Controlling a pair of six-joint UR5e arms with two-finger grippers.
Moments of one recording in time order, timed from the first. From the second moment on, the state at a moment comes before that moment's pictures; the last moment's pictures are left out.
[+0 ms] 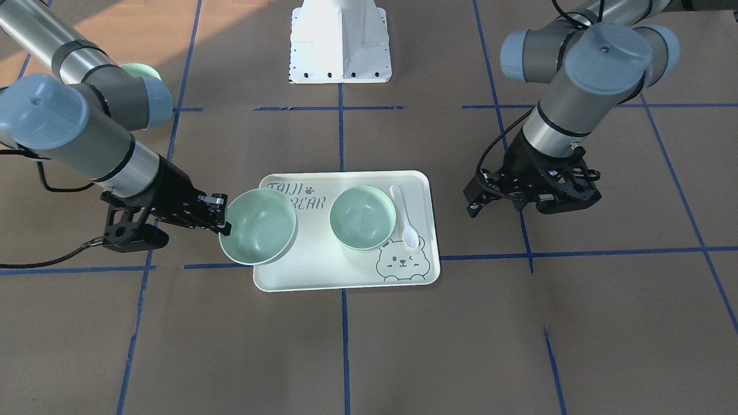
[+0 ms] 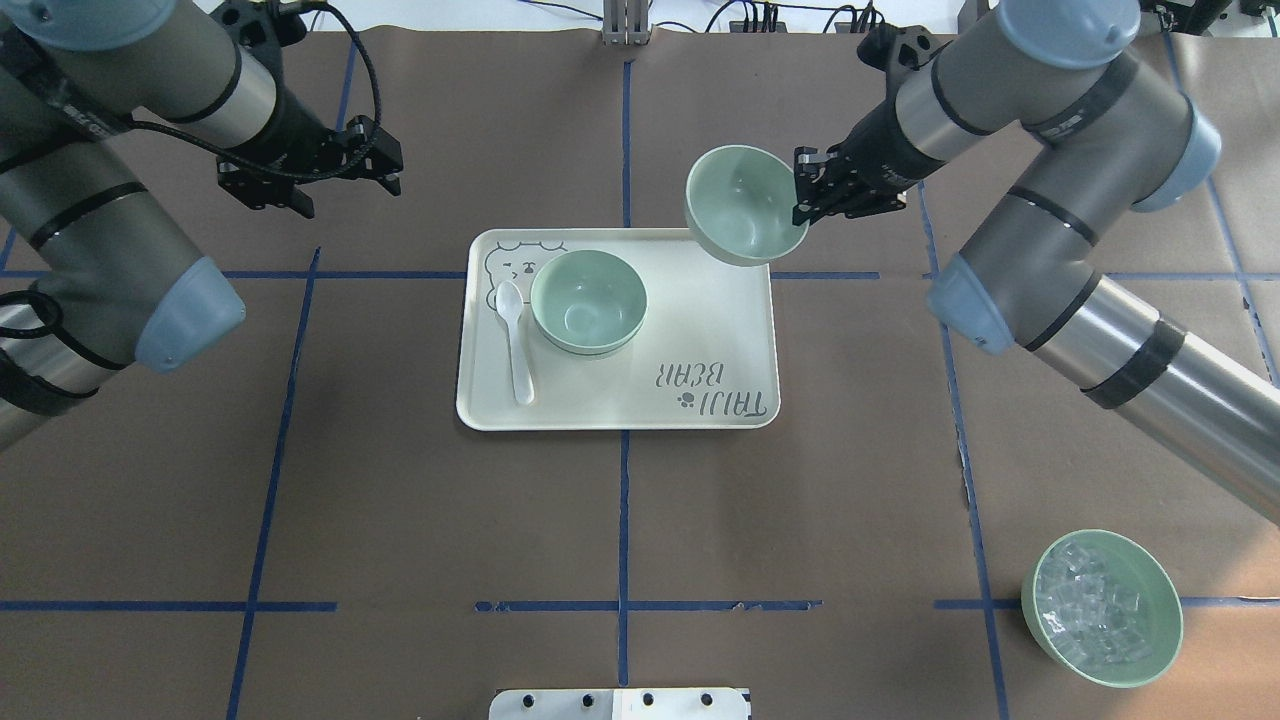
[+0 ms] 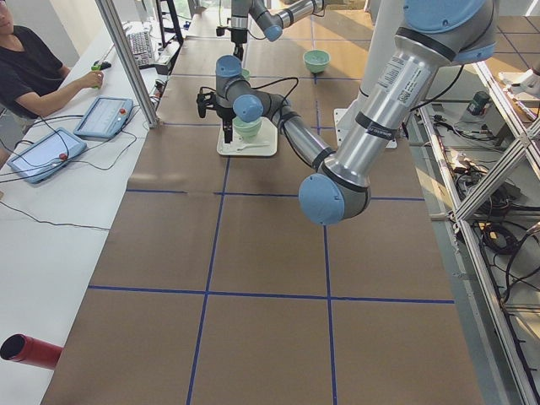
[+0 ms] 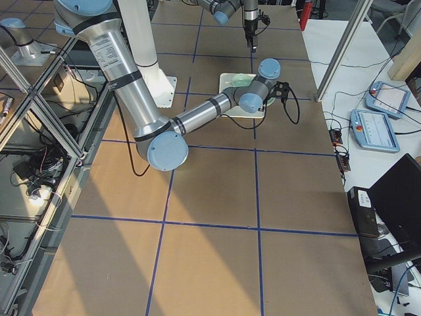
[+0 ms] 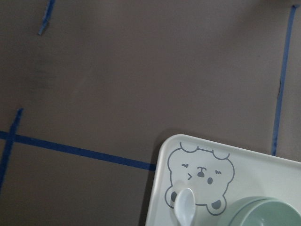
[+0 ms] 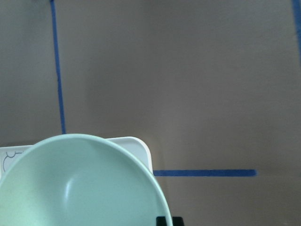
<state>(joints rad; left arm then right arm) -0.94 -2.08 -1.74 -1.71 -2.12 -1.12 0.87 -0.99 1.55 -1.12 2.24 1.20</state>
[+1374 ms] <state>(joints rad) -1.11 -1.93 -1.76 -1.70 -2.12 -0.79 0.66 -0.79 1.46 -1.24 2.02 1.21</state>
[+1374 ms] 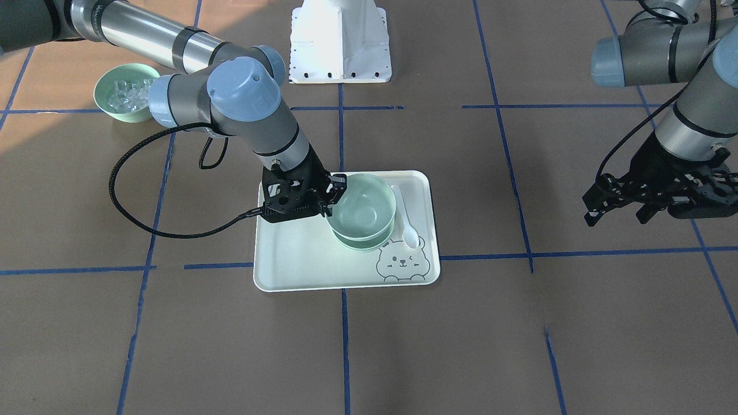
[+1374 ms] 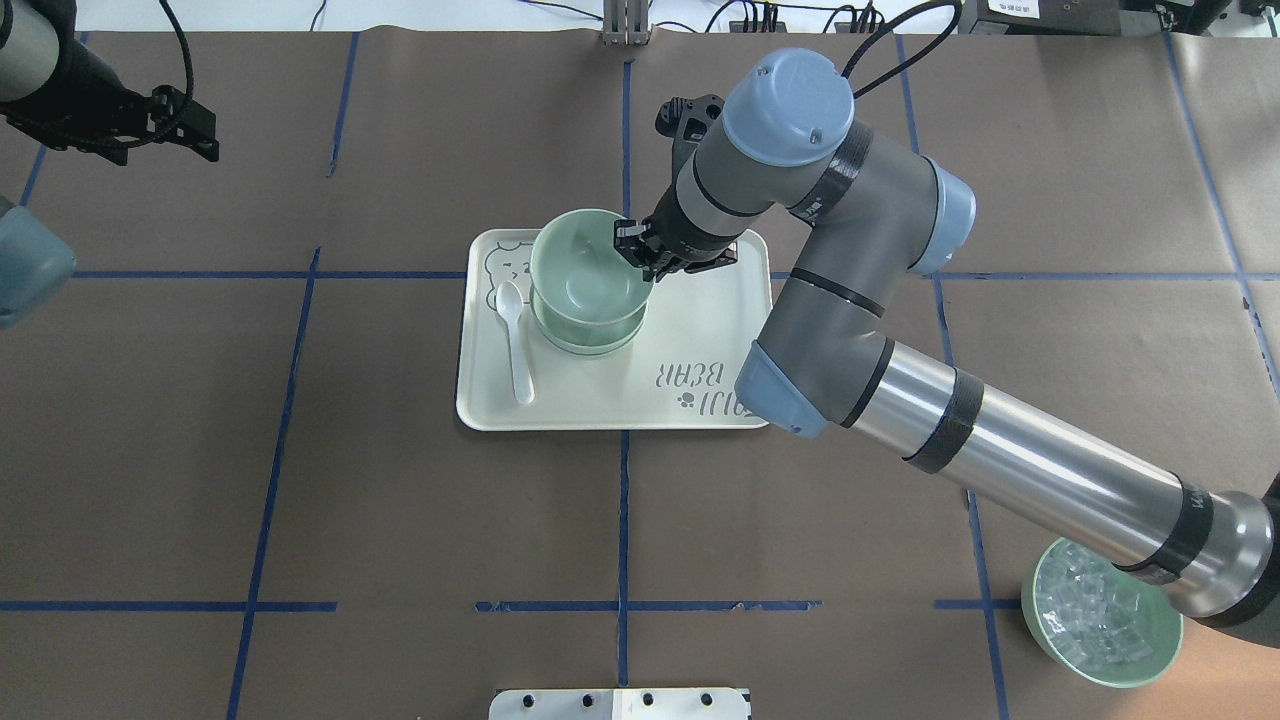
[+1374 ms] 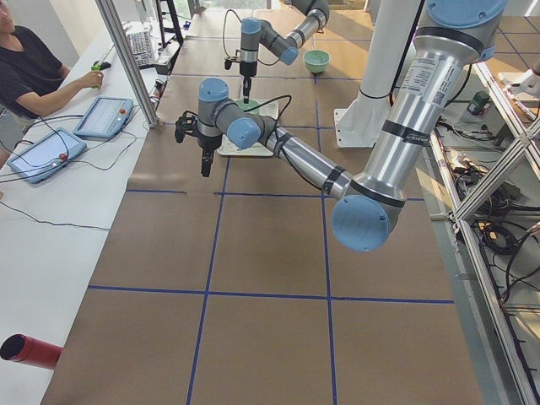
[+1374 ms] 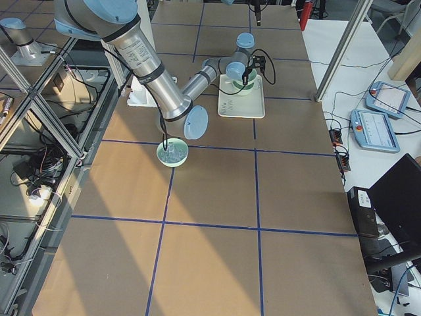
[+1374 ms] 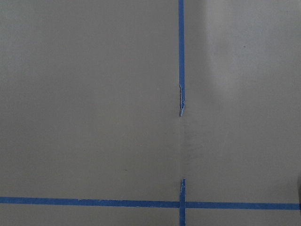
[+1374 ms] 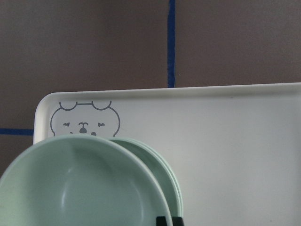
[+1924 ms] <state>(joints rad) -1.11 -1.93 -1.75 -1.71 -2.12 -0.79 0.66 -0.78 1.45 -1.24 1.99 1.23</state>
